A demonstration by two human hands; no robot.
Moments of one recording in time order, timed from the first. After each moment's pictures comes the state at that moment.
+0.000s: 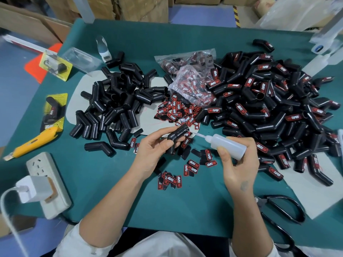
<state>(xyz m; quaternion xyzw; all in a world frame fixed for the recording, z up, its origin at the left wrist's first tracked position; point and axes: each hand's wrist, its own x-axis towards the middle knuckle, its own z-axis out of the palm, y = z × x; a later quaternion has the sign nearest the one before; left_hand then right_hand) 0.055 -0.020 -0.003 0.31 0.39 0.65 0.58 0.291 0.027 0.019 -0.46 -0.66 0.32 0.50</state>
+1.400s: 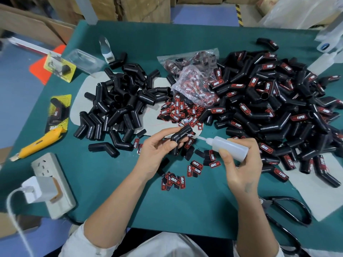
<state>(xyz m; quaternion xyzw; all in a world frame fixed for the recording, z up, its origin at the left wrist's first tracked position) 0.051 -0.018 -0.010 0.34 0.39 0.64 0.57 0.289 0.026 0.025 -0.44 -0.68 0.32 0.49</state>
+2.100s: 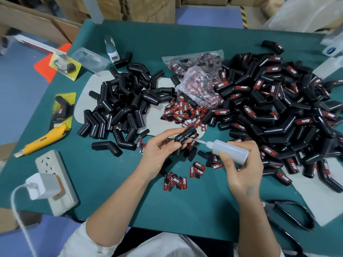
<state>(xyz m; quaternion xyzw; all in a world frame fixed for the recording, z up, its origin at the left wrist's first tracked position) 0.053 -0.019 -0.006 0.33 0.40 0.64 0.57 0.288 0.025 0.023 -0.43 -0.69 0.33 0.48</state>
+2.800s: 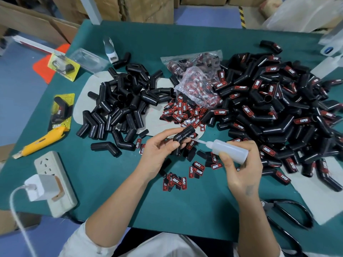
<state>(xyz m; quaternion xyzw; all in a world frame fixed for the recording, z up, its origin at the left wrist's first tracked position) 0.053 -0.019 -0.005 0.31 0.38 0.65 0.58 0.288 0.026 0.023 -0.44 -0.69 0.33 0.48</state>
